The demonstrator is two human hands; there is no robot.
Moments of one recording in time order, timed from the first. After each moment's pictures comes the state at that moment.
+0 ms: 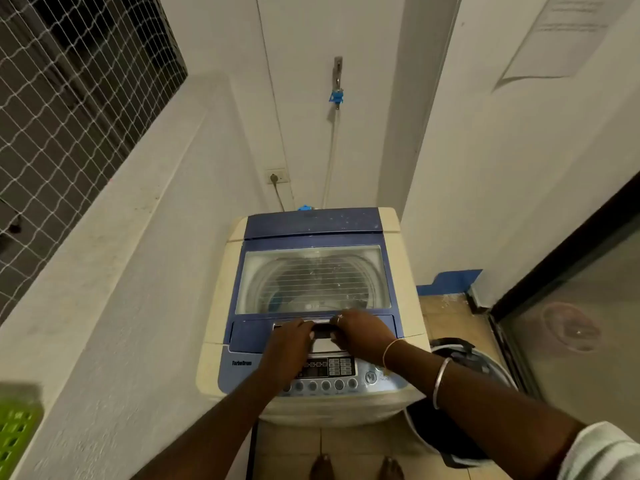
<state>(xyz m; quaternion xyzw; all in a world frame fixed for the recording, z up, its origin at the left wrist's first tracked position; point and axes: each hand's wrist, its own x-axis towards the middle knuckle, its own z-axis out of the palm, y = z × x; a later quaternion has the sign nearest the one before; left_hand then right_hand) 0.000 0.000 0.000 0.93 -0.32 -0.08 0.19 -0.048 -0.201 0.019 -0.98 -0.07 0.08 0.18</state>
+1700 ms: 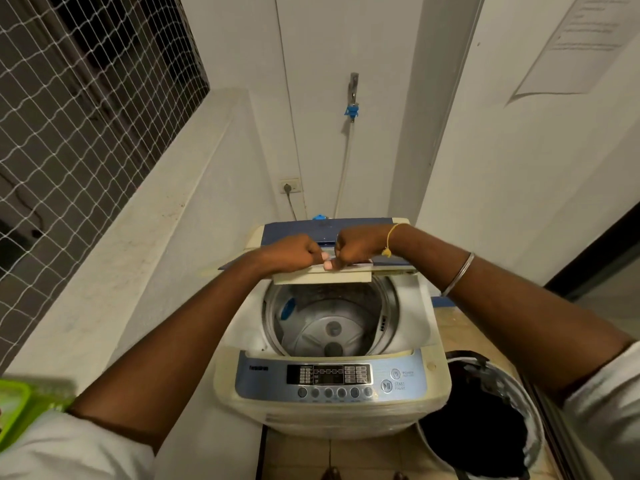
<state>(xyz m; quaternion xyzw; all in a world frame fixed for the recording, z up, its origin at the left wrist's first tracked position) 0.131 -0.034 0.189 0.89 -0.30 -0.28 0.19 0.082 -0.213 0.212 -0.92 -0.08 0.31 0.21</state>
